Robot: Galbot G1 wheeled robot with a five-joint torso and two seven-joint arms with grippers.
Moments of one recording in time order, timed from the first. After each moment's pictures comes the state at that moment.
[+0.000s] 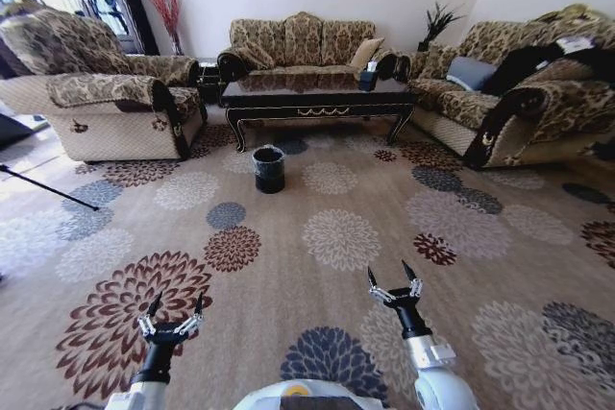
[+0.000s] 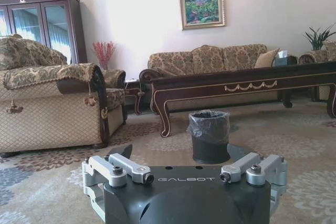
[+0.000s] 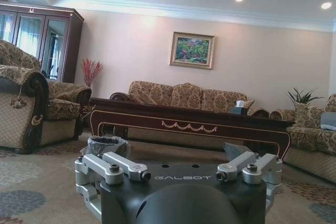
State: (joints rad) left arm 2.01 -1.32 -0.71 -2.12 -0.21 -0.39 -0.06; right arm -1.70 1.27 0.58 1.92 0.17 0.49 -0.04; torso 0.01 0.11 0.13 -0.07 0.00
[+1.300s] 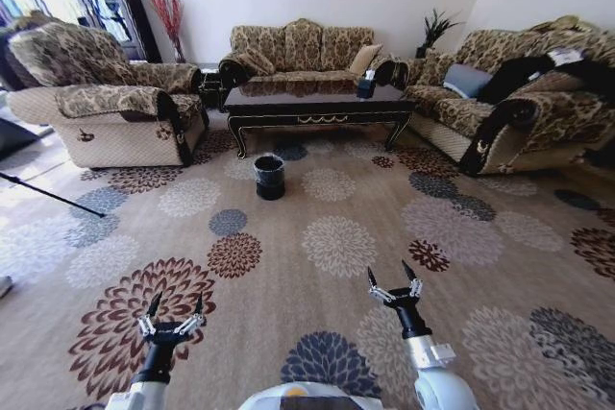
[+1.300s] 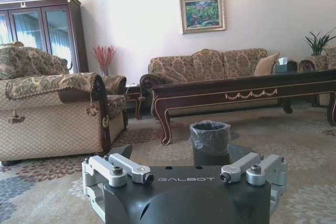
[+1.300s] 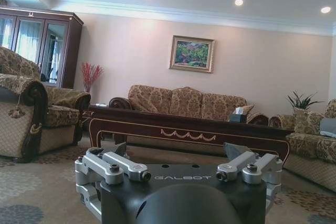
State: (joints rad) left arm 2.01 -1.32 -0.71 -2.12 -0.21 -0.39 -0.06; right arm -1.70 1.27 0.58 1.92 0.17 0.49 -0.04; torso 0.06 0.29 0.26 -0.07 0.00
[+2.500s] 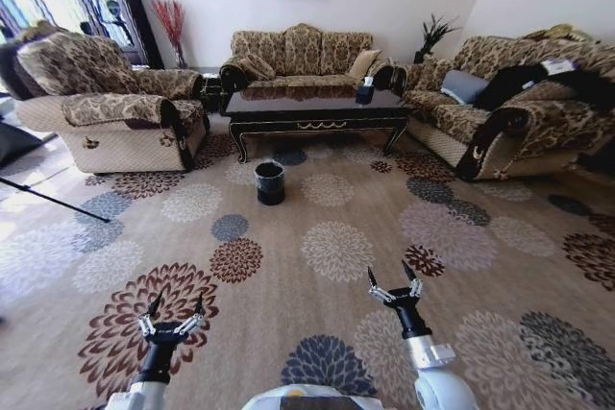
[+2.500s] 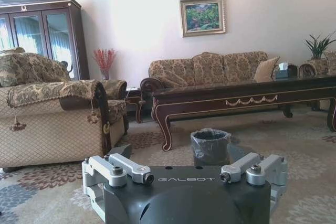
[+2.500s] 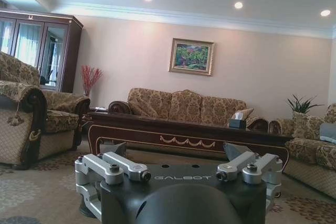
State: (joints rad) left arm 2.01 -1.32 -0.71 -2.12 -0.21 -0.39 -0.06; right arm -1.70 1.27 0.58 1.92 0.17 0.49 -0.04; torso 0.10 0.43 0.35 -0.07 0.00
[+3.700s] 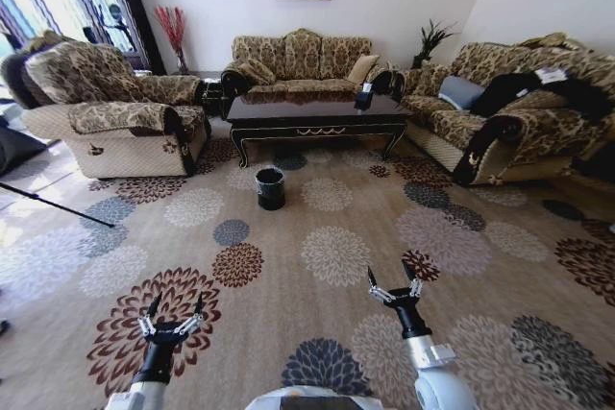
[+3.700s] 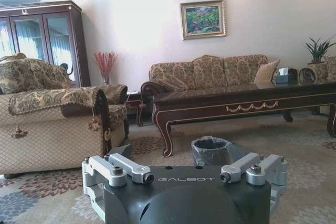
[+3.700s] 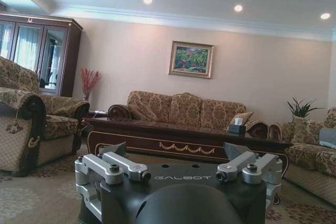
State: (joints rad) left arm 2.01 -1.32 -0.71 -2.12 -0.21 -0.39 -0.06; right arm -1.70 1.27 0.58 1.92 0.17 0.49 -0.04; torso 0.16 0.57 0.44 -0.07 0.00
